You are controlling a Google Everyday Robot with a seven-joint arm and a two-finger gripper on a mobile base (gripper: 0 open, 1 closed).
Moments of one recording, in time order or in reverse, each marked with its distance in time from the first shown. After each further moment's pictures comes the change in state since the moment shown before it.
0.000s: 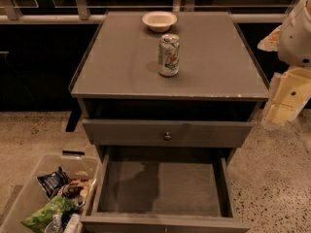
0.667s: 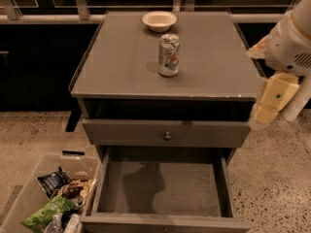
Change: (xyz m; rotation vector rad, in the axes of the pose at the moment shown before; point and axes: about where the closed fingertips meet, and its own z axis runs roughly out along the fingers) arm -0.004 -0.009 0.029 -0.042 -0.055 0.003
